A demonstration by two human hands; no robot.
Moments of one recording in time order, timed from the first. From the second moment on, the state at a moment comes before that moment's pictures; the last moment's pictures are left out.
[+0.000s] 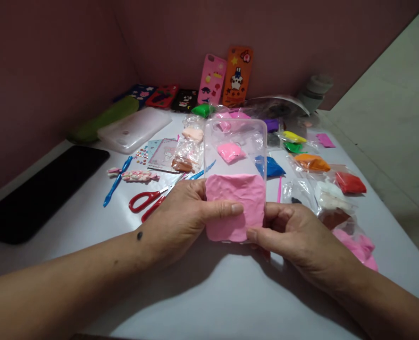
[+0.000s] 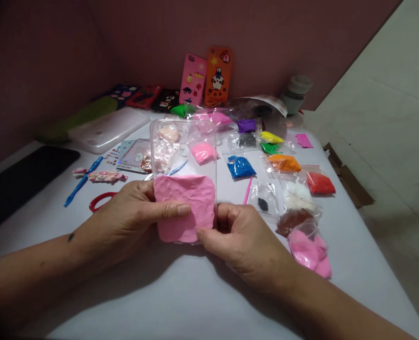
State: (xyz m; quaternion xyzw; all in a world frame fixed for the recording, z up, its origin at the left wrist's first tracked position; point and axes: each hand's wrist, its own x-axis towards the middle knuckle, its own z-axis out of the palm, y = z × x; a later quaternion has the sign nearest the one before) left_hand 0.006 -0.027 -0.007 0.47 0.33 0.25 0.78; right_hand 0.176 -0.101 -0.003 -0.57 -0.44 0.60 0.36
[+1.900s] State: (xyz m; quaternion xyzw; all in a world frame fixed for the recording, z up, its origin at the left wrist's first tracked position) left_hand 0.005 -0.022 -0.006 0.49 0.32 0.22 0.78; right_hand 0.180 -0.098 -0.015 -0.48 -0.35 0.69 0.42
